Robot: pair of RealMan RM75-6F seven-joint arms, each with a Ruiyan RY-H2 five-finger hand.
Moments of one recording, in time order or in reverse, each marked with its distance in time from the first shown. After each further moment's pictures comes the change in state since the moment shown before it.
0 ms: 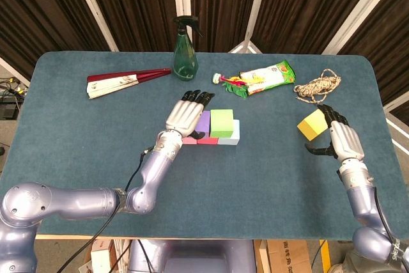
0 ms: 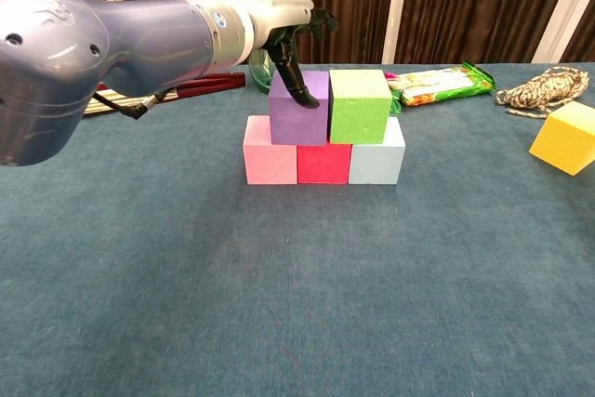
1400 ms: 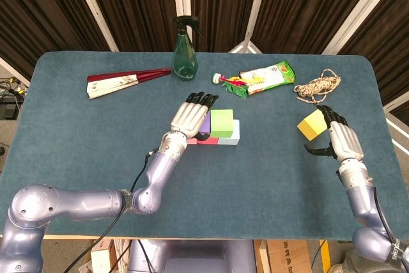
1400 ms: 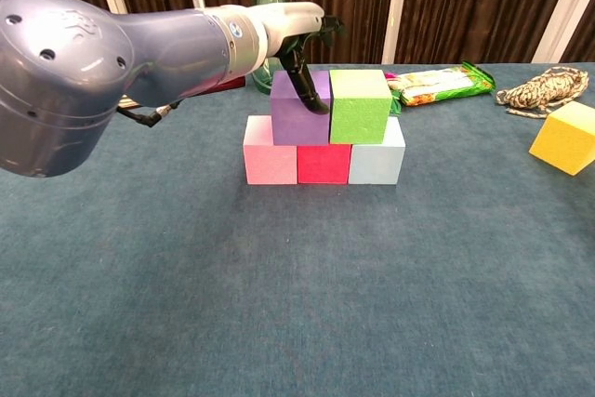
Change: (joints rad) left arm 0.001 -0.046 -0.026 0.041 0.008 -0.011 0.015; right arm 0.002 0.001 -0.002 0.000 0.000 -0.004 0.005
